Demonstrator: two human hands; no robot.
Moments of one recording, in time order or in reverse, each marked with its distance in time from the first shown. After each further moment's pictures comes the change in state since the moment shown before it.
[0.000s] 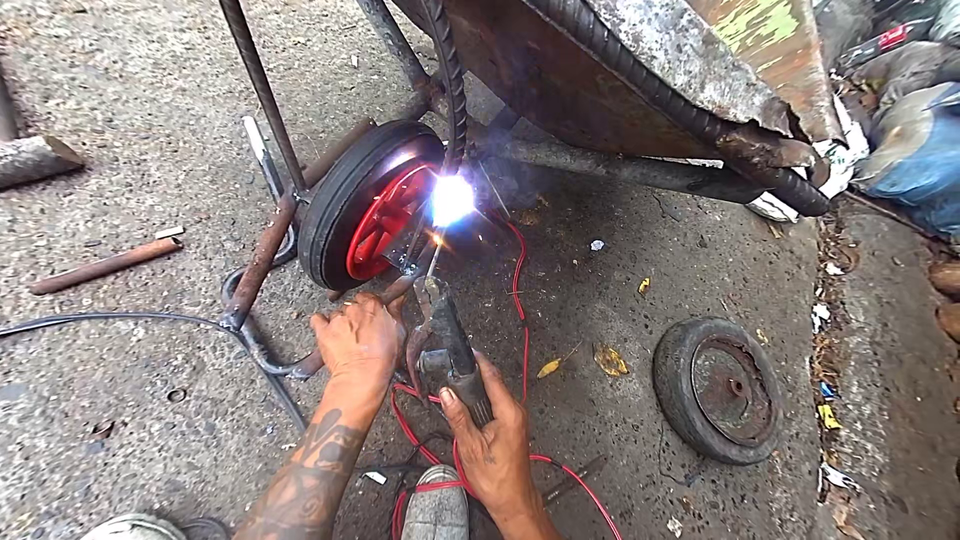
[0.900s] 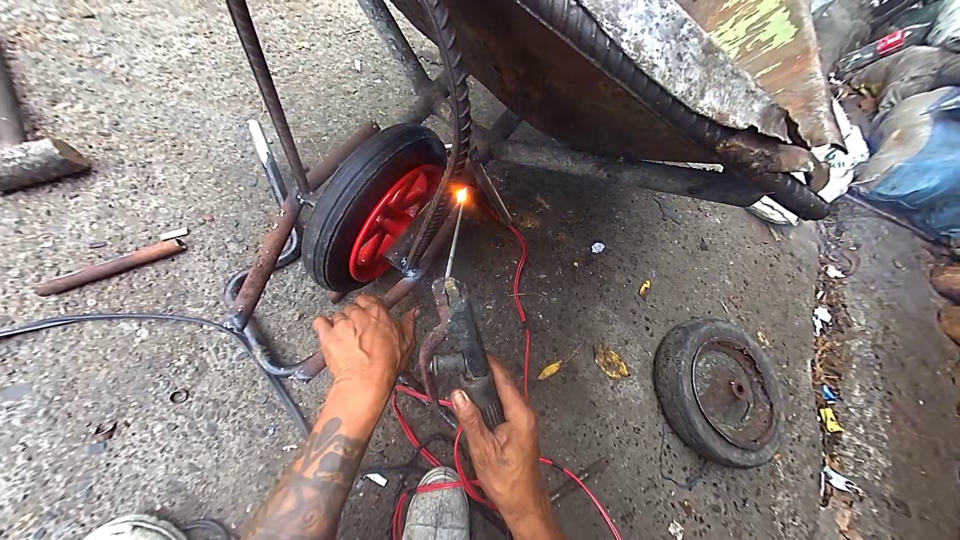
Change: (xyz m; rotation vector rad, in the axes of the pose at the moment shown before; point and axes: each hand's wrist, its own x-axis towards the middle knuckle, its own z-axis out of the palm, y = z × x) left_hand -0.006 -0.002 -0.003 -0.008 0.026 0.032; right_hand 0.001 0.003 -0.007 0.090 0.031 -0.052
